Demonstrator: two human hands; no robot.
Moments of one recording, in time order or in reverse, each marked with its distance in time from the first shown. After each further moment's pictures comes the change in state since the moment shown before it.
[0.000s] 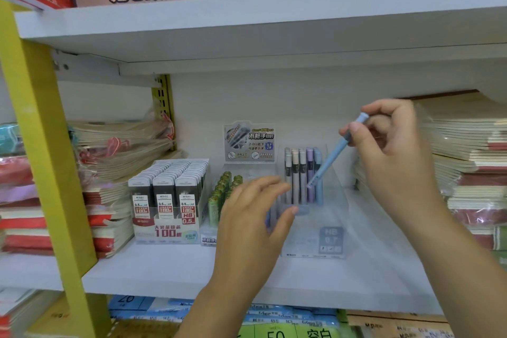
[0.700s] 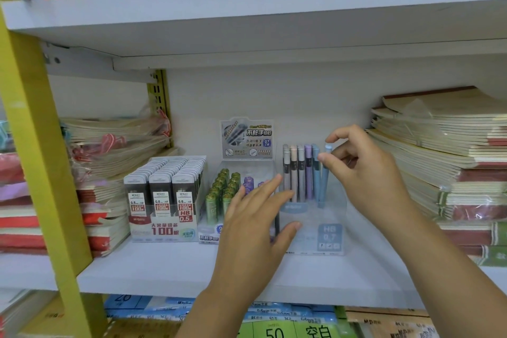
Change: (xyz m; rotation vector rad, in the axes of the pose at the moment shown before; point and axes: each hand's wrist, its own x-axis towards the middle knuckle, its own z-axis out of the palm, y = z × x) left_hand -0.010 -0.013 0.012 0.074 -0.139 0.072; right_hand -0.010 0.031 0.017 -0.286 -0.173 0.035
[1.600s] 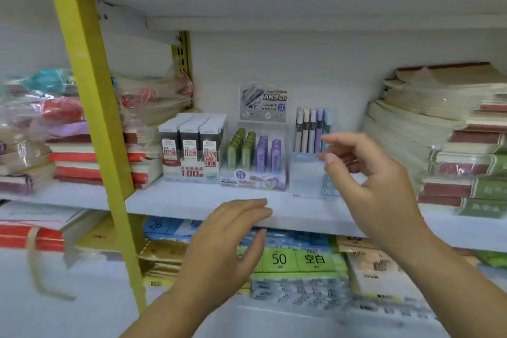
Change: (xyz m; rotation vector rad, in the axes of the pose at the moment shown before) left_hand -0.107 -0.004 -0.051 -0.011 0.027 0.085; right_hand -0.093 -0.062 -0.022 0.304 -0.097 -0.075
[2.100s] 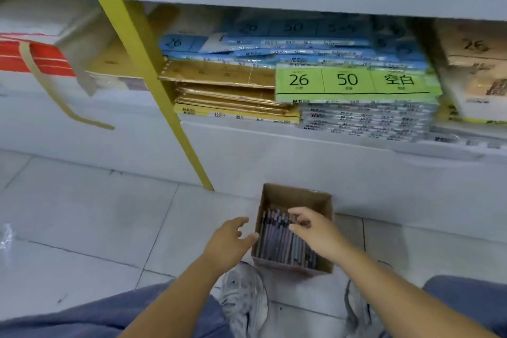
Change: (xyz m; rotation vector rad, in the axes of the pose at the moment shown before) left_hand -0.319 -0.037 0.072 -0.314 -0.868 -1.333; right_hand -0.355 0.129 0.162 -0.026 -0.965 1.152
